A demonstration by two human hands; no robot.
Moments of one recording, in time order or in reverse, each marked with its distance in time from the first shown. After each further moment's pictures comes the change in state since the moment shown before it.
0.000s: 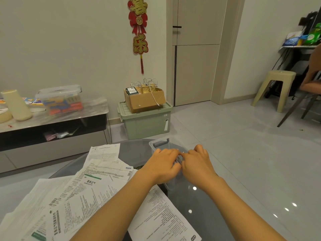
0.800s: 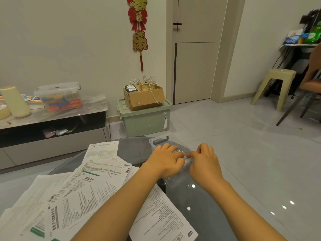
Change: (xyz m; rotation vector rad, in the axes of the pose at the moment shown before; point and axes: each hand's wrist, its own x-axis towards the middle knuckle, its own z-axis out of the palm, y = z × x) left_hand 0.010 0.015 -0.003 0.193 -0.110 -0.077; right_hand -0.015 0.017 0.005 0.081 0.114 0.149
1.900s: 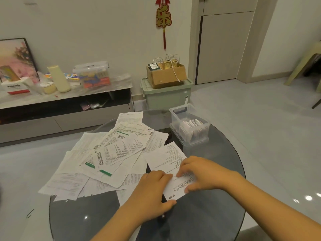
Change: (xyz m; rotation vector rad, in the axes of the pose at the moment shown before) left_hand -0.213 0.042 0.057 -0.077 -0.017 -0.219; right_hand -0.093 -0.018 0.009 0.042 -0.579 -0.669
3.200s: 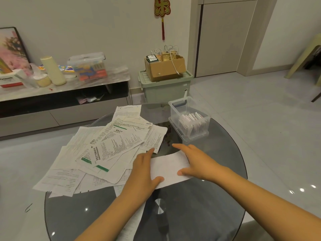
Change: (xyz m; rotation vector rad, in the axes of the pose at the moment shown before) left_hand 0.016 -0.016 0.002 -0.425 0.219 -0.293; right_hand 0.017 0.000 0.010 0.302 0.098 0.285
